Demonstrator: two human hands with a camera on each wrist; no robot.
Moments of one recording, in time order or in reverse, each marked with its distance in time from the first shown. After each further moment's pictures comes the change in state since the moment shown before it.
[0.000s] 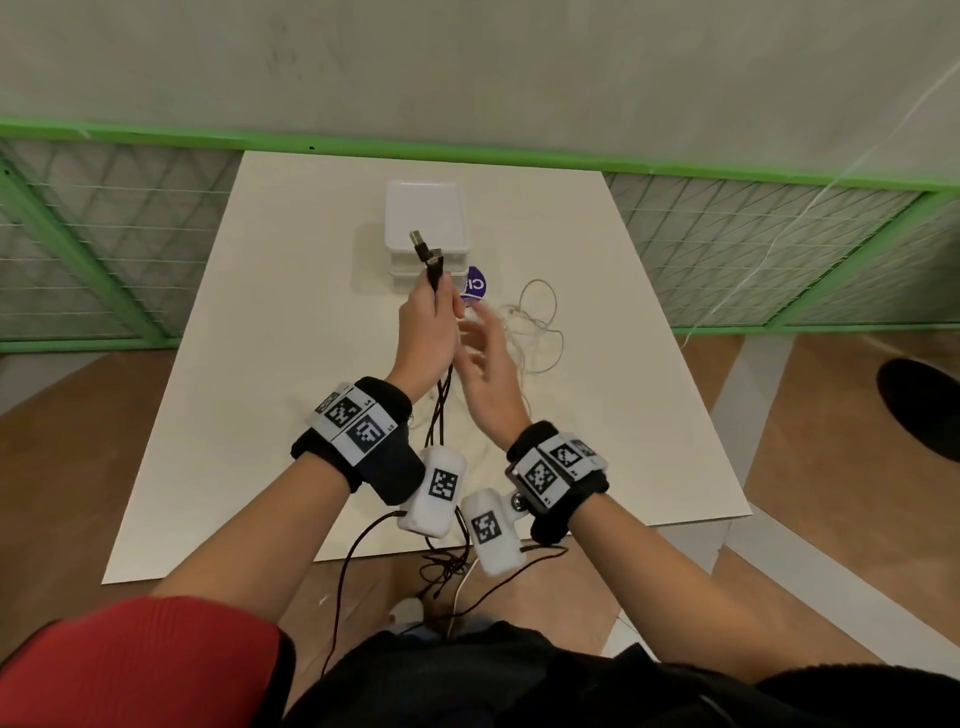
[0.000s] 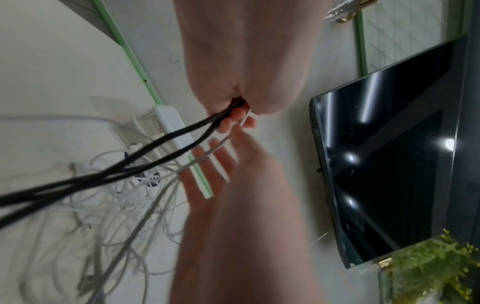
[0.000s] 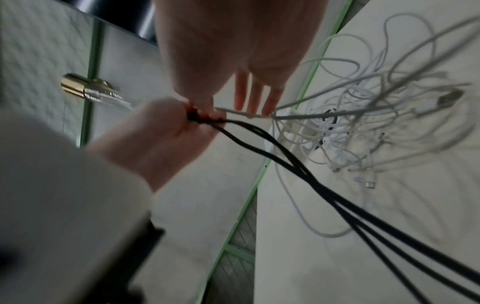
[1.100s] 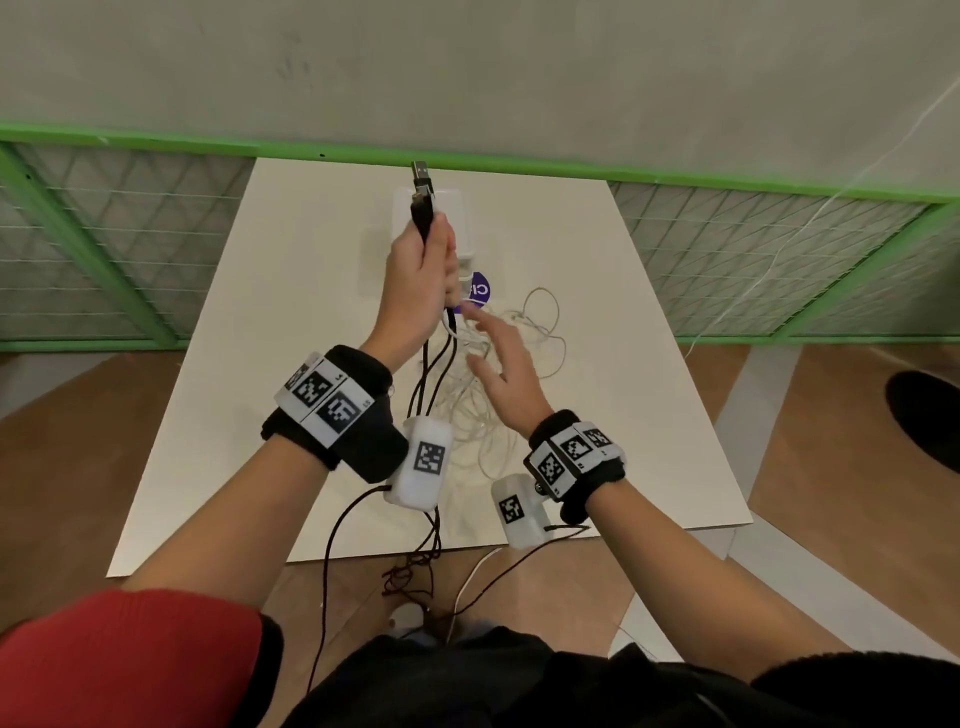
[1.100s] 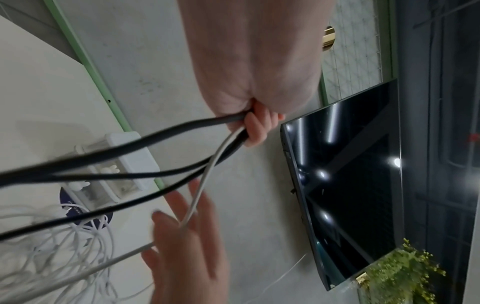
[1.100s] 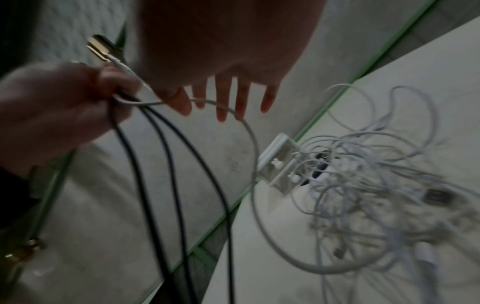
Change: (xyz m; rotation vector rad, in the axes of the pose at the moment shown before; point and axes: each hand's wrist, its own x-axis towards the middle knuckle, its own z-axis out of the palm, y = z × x) left_hand 0.012 0.046 -0.023 -0.414 -0.111 0.056; right_hand 0.011 0.016 -0.026 -0.306 -0.136 -0.187
